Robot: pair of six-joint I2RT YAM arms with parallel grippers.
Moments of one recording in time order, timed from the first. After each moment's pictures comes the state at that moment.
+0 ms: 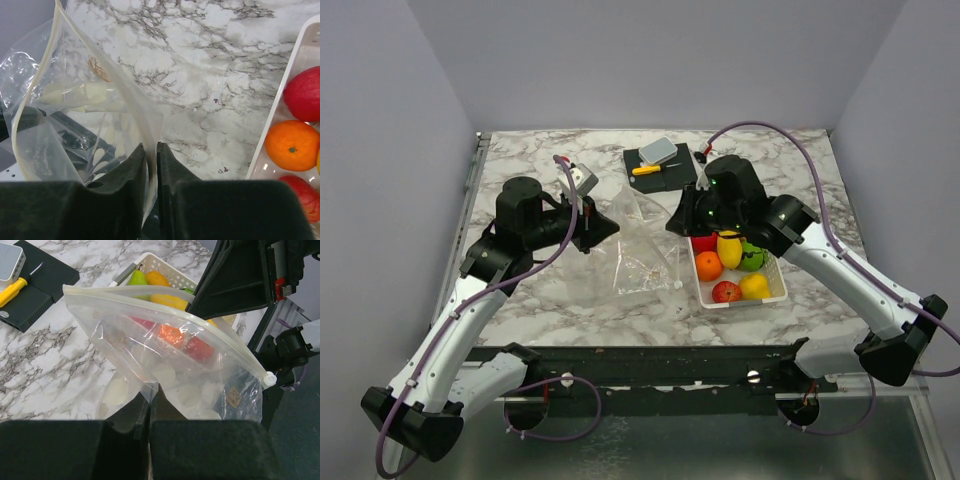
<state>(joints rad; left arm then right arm) -0.43 0.95 1.06 -0.43 0.60 -0.10 0.78 1.34 1.44 -0.72 -0.03 0.59</state>
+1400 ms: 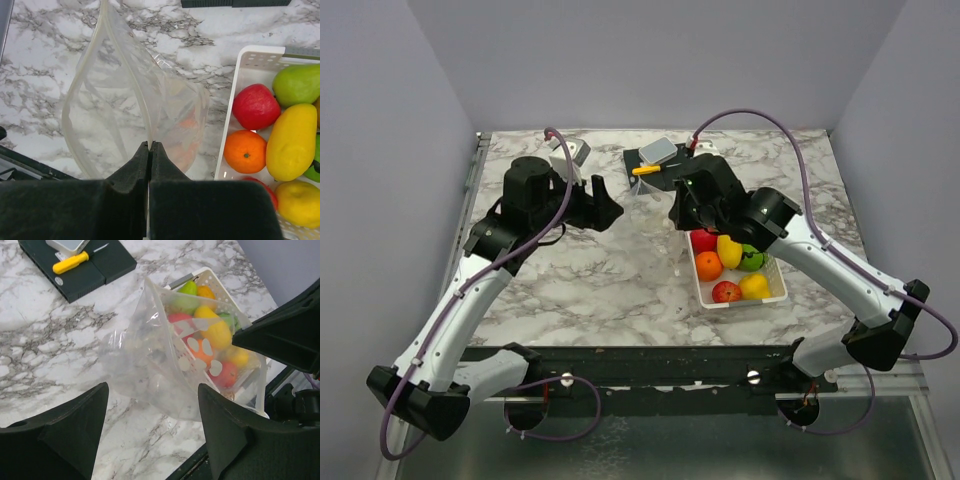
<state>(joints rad) -0.44 1.05 1.22 -0.53 0.32 -0.26 0.88 1.44 1.59 -0.83 0.31 0.55</state>
